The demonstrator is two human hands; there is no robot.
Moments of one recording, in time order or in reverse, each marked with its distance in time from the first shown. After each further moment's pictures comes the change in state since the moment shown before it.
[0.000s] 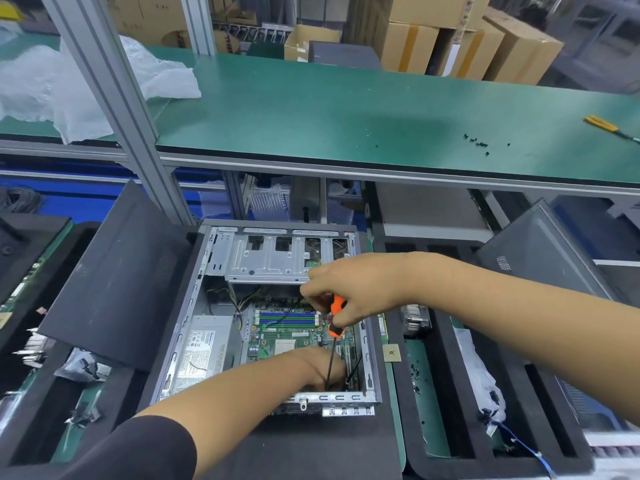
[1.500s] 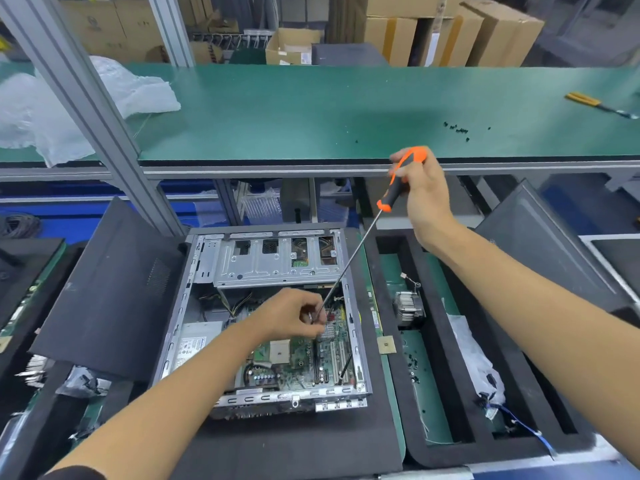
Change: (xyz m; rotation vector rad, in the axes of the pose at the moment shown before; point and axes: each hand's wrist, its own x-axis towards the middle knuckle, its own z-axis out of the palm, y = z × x) left_hand -0.081 -0.036 -0.052 -0.639 0.703 0.058; right_hand -0.053 0.083 -0.013 1.150 1.525 0.287
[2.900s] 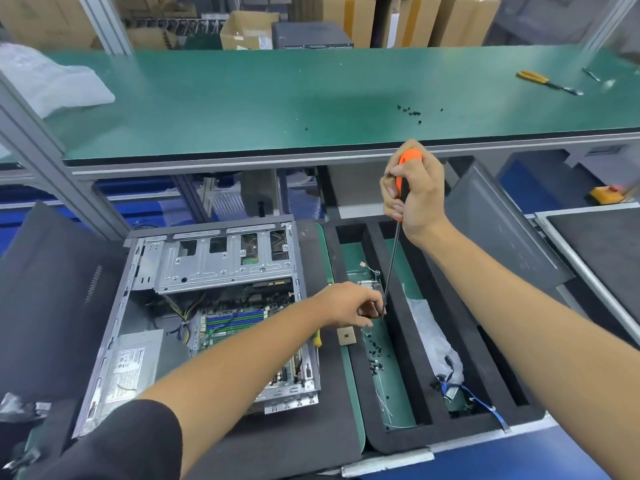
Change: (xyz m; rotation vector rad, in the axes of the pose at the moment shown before) left_hand 0.143 0.090 0.104 0.244 -0.259 0.138; right_hand 0.002 0.007 -0.088 0.194 -0.109 -0.036
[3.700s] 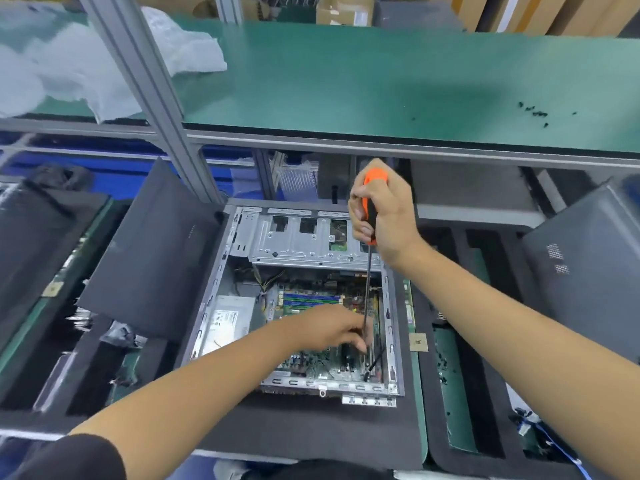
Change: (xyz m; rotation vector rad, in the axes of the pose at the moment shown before) left_hand -0.167 -0.087 -0.006 -0.156 -0.026 -0.083; right_hand -0.021 0.071 0.179 0.105 -0.329 0.183
